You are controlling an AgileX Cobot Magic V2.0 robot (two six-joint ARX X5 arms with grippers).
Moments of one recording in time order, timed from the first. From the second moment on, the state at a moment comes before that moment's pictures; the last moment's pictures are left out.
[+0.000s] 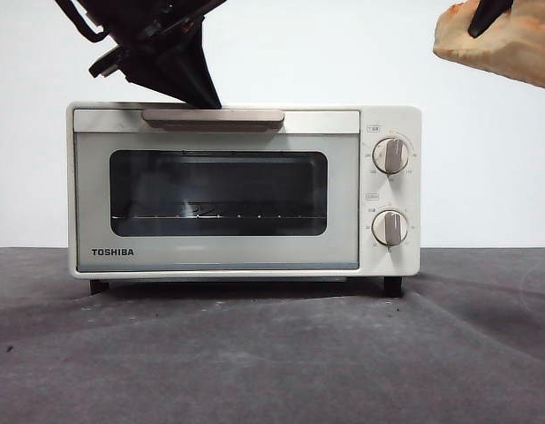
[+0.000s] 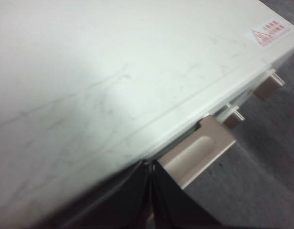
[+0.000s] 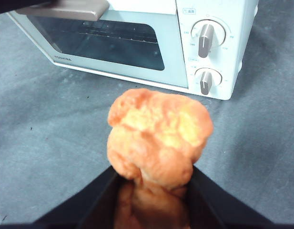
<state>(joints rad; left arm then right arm) -0.53 1.45 1.21 -0.38 0.18 -0.04 0.64 0.74 0.83 -0.69 0.00 0.34</state>
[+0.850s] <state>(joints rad) -0.72 1.47 1.20 -0.77 0.19 -0.04 0.64 0.74 0.83 -0.69 0.00 0.34</state>
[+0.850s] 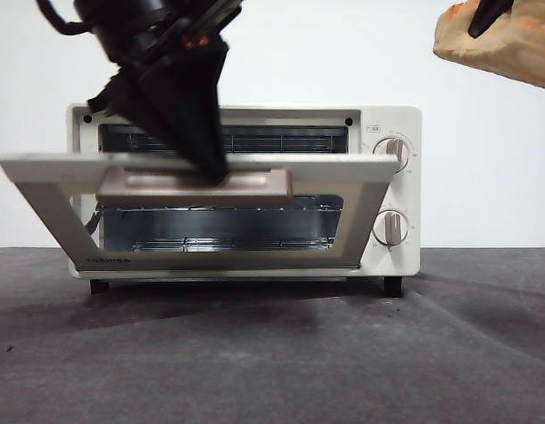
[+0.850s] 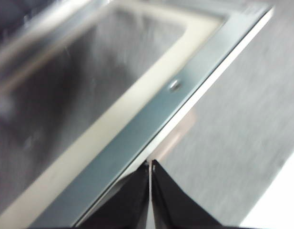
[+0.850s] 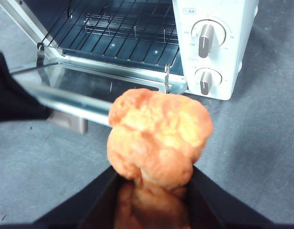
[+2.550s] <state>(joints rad) -0.47 0.62 0.88 -0.96 0.18 -0.07 0.74 1.56 1.07 -0.11 -0.03 0.55</state>
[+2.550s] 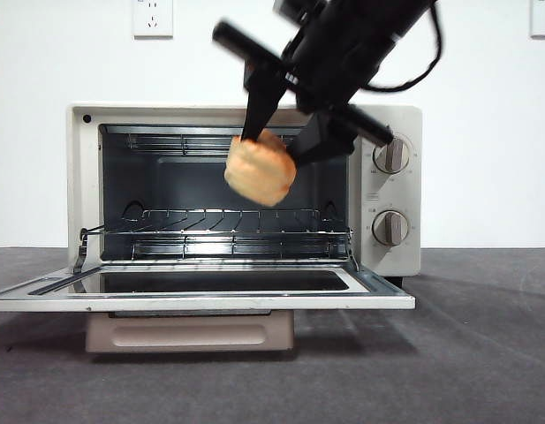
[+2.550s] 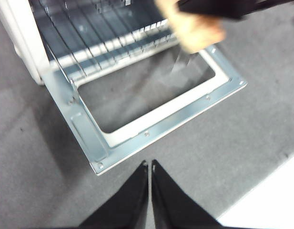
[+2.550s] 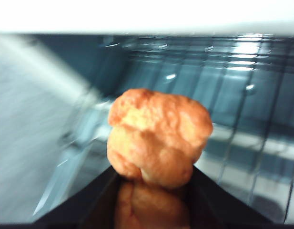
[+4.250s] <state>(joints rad) -0.47 0.58 0.88 -0.98 0.18 -0.07 0.76 1.28 1.12 -0.44 0.02 0.38</state>
